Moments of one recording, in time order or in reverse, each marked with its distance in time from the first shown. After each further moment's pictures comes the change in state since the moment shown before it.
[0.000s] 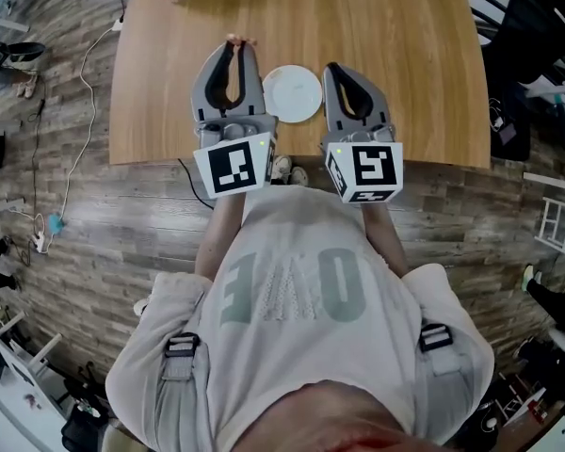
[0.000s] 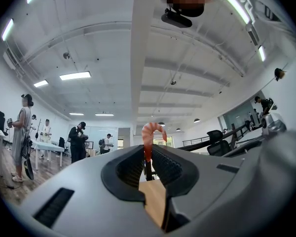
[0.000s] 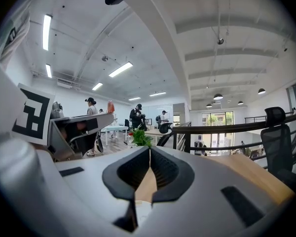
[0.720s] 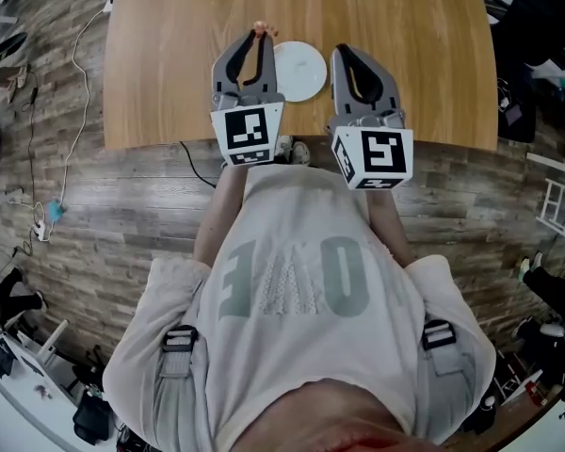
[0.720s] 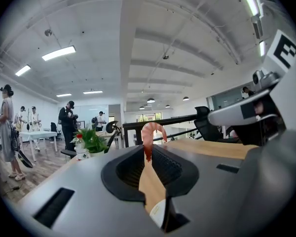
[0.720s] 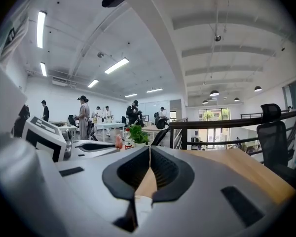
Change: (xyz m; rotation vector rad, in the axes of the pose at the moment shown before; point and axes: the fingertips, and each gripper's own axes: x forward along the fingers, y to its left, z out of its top) left arm 0.003 -0.021 -0.102 0.042 0.301 -0.135; right arm -0.002 -0.004 -0.013 0.023 0.044 -0.040
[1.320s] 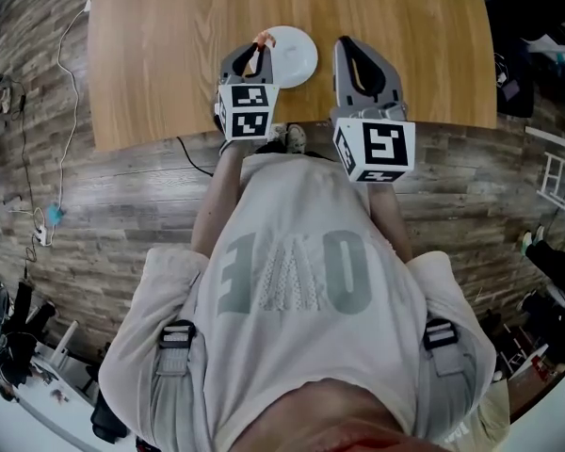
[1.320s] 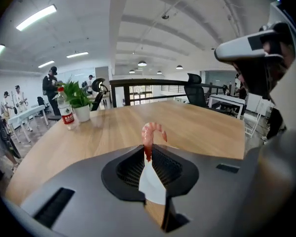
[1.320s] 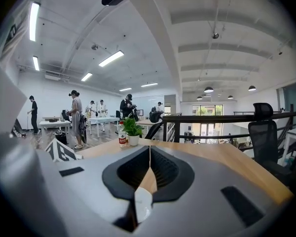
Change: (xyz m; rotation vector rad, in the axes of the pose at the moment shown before) left arm 0.012 -0.031 -0.141 -0.015 0.476 -0.150; right arm -0.012 -0.018 -0.021 0.004 0.071 -0.071
